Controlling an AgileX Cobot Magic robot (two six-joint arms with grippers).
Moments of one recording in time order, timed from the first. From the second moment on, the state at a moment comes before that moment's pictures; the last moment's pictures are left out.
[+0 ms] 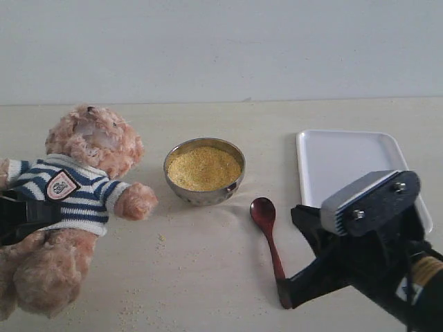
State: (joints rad) left arm -0.01 1.21 -0.37 -1.55 0.40 1.39; right arm 0.89 1.49 -0.20 0.35 -0.89 -0.18
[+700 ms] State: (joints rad) left arm -0.01 1.21 -0.37 -1.55 0.40 1.39; right arm 1.10 1.70 -0.26 0.66 -0.80 -0.08
